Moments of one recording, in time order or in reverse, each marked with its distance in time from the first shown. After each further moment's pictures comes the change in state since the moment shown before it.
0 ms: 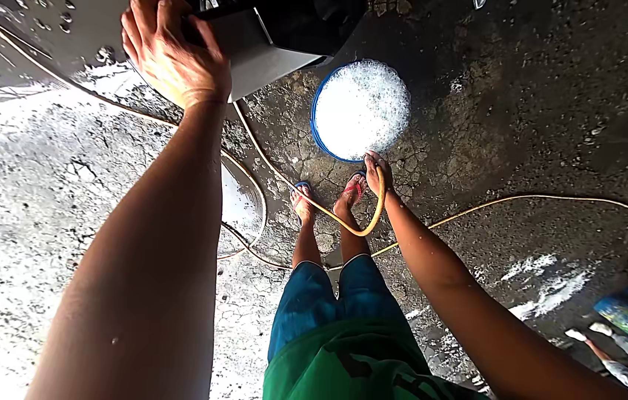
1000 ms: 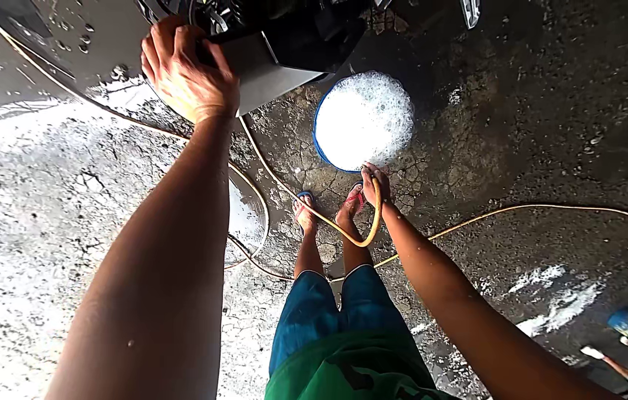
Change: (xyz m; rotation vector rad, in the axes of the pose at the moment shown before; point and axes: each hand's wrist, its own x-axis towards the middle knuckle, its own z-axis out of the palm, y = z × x) left_hand -0.001 0.002 -0.004 -0.027 -0.048 0.018; right_hand -0.010 -0.014 0.003 -0.090 -0.004 -0.039
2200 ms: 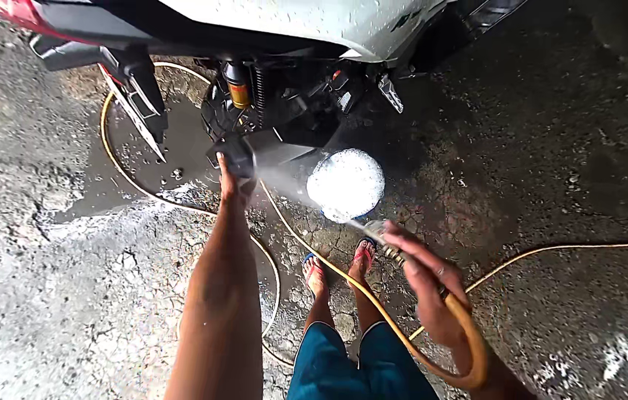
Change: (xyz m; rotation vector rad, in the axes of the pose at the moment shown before) left_hand -0.061 -0.027 -0.035 -1.272 -0.465 -0.895; right_hand -0.258 -0.142 -0.173 0.551 0.223 -0.742
